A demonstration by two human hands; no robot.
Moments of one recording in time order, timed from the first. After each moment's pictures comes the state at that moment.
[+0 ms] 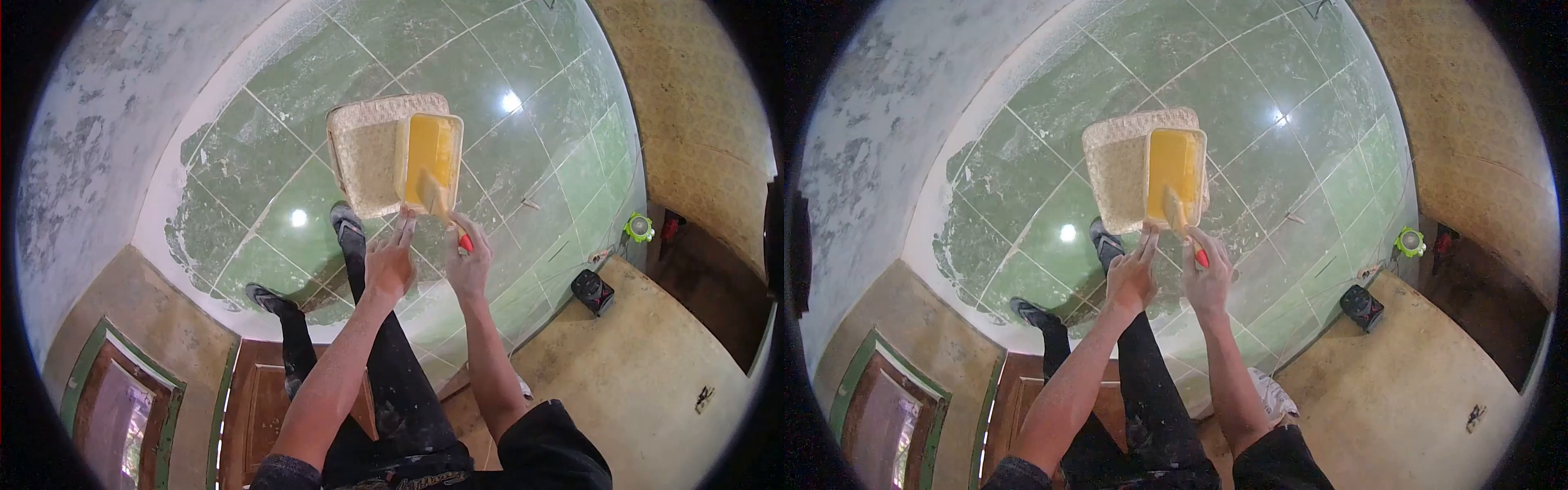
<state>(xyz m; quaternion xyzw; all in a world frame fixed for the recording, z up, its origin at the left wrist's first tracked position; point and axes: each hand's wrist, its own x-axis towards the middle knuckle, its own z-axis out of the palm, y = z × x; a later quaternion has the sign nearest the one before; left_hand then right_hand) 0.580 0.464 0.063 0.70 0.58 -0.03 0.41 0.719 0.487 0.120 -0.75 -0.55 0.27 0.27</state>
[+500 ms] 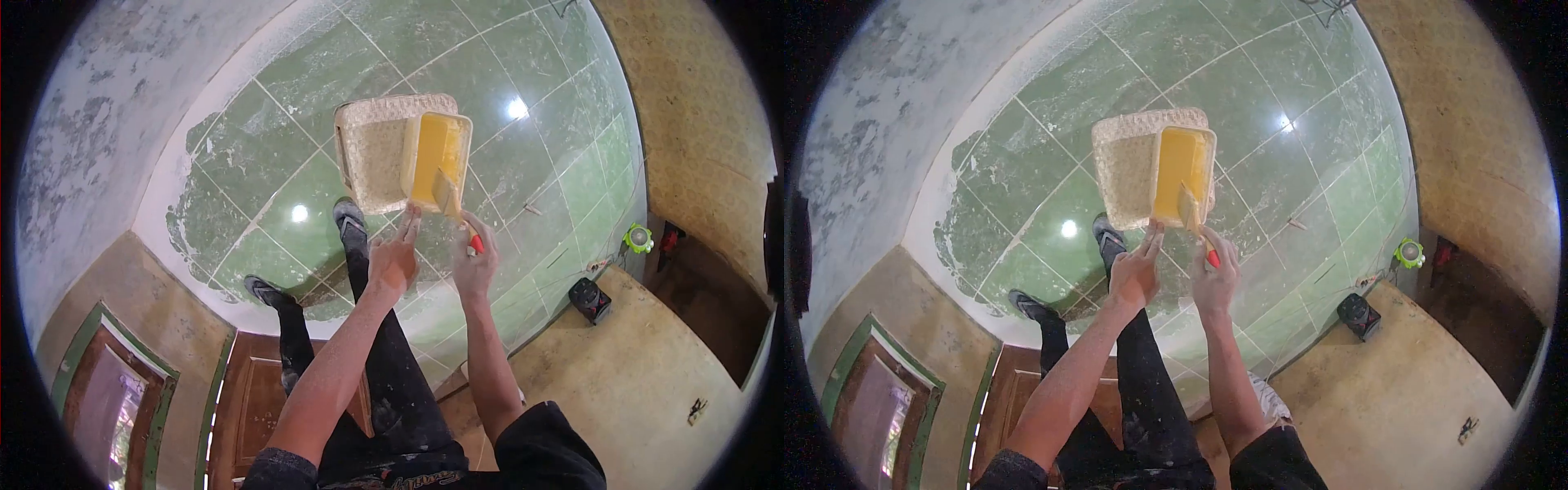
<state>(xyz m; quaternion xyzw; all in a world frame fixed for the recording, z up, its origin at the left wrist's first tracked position) 0.580 0.472 0.070 0.70 0.57 -0.09 0.42 0.723 0.486 0.114 -0.75 -0.55 0.25 0.26</state>
